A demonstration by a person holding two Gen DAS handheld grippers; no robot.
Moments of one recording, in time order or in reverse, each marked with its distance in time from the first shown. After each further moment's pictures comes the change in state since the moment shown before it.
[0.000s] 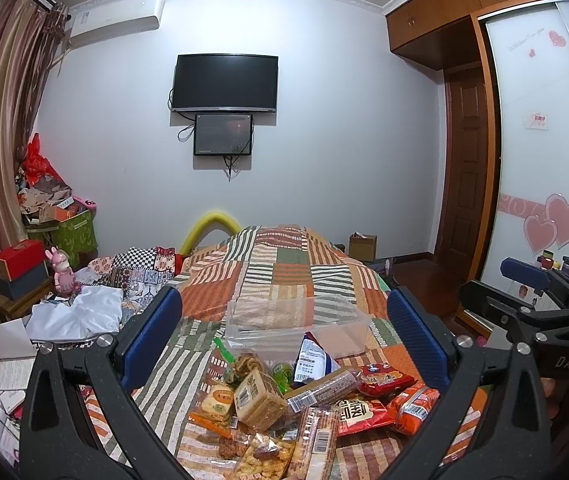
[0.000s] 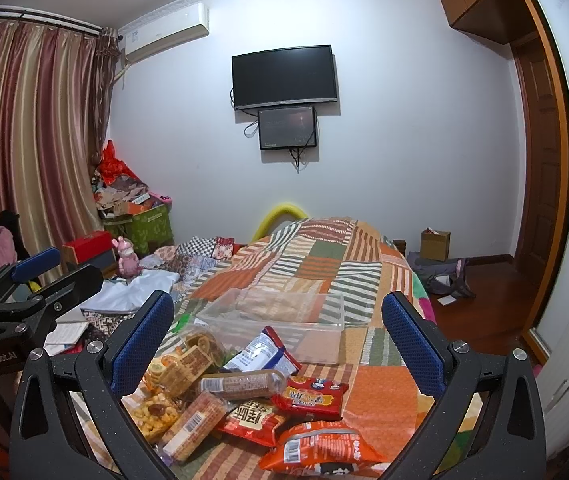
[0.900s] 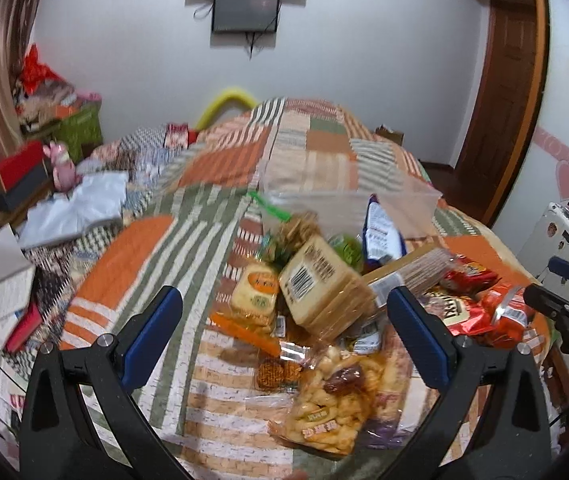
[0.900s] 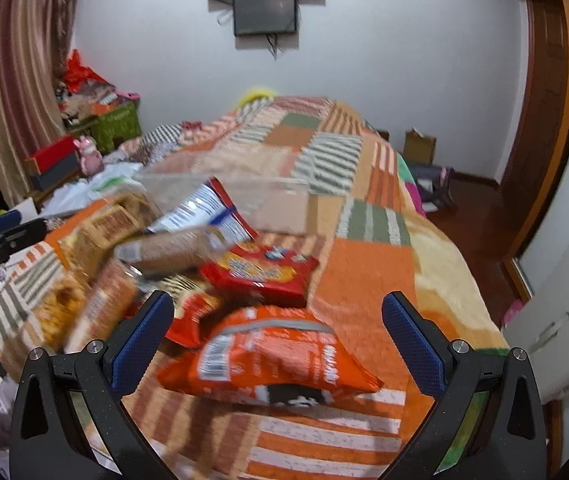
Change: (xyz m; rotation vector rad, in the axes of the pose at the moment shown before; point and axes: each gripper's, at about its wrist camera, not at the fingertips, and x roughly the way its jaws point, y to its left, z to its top) left arm 0.096 0.066 -0.100 -0.085 0.432 0.035; right arm 0.063 -0.044 -0.094 -0.006 0.407 -0.088
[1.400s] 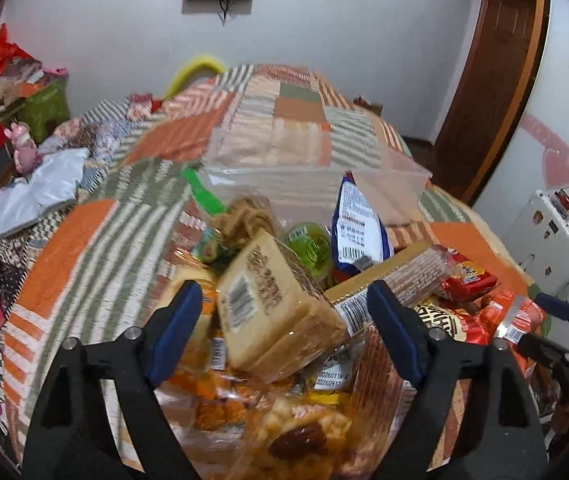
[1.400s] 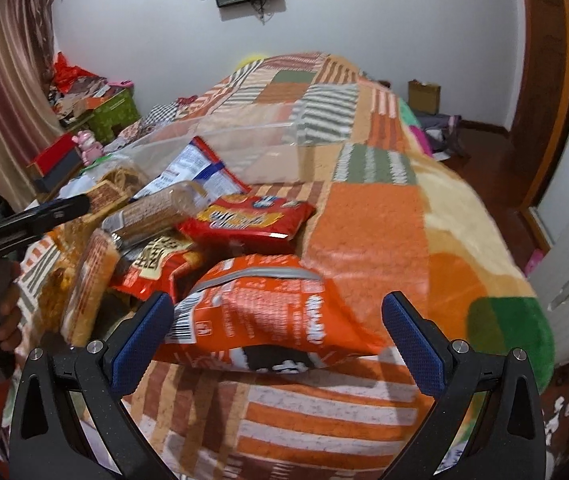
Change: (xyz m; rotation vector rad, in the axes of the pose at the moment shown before) left arm 0.063 -0.028 0.014 0.006 0.125 -0.097; right arm 0.011 -0.018 -0.019 0.110 0.127 0.102
